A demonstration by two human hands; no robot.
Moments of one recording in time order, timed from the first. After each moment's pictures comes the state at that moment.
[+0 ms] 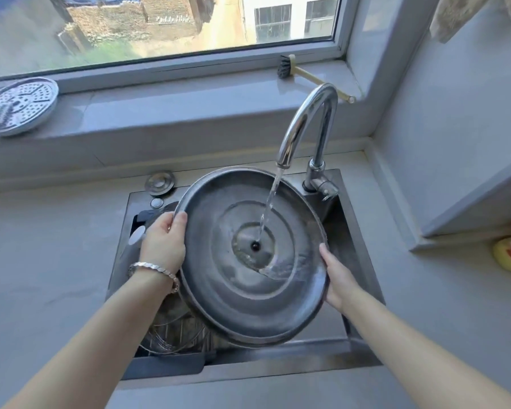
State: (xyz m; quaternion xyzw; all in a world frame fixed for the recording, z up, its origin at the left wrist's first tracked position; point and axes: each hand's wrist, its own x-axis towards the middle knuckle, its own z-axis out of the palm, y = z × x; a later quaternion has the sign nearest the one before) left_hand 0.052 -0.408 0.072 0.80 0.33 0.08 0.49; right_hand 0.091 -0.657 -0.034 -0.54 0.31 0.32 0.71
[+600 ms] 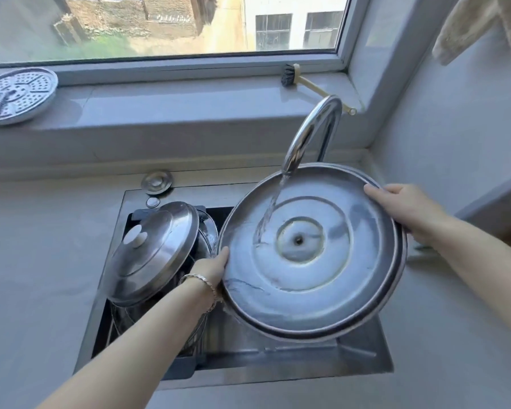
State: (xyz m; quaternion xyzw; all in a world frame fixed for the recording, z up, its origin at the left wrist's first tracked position) left_hand 0.056 -0.437 -0.013 0.61 0.47 -0.15 0.62; right_hand 0.180 -0.718 0.088 -0.87 0.08 0.18 0.46
